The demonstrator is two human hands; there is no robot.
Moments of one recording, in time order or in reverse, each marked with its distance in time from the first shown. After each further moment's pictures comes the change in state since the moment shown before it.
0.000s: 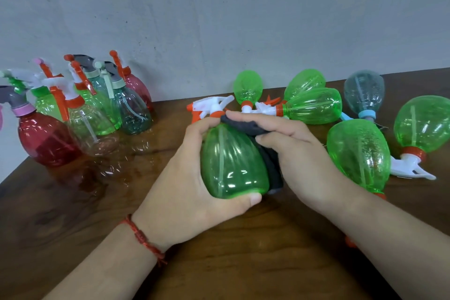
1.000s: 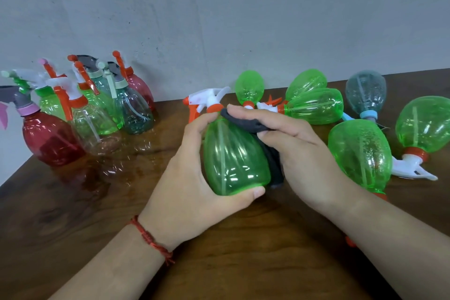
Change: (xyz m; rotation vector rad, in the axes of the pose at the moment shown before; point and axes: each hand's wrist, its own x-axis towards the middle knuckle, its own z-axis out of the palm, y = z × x) left_hand -0.001 0.007 0.001 -0.086 0.060 0.056; right_hand -0.003 -0.002 -0.001 0.009 -0.052 -0.112
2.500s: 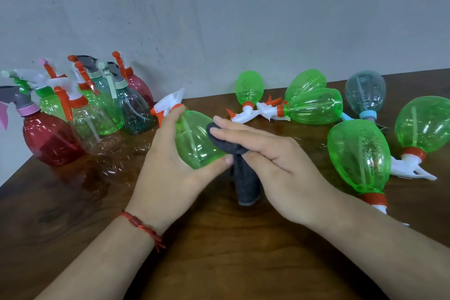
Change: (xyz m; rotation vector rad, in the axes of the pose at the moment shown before) left_hand 0.011 -0.022 -0.014 0.068 0.190 -0.209; right_hand -0.009 0.011 0.008 -0.450 -0.092 -0.140
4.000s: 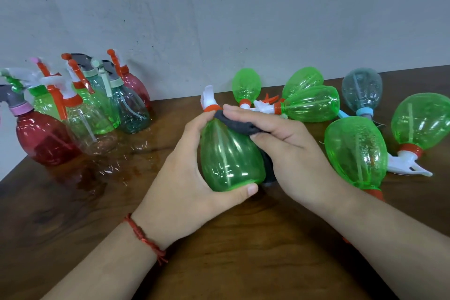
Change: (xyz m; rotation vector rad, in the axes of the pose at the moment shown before) left_hand -0.013 0.015 0.011 -0.057 -0.212 0.200; right_hand 0.008 0.000 -0.009 0.316 0.112 0.130
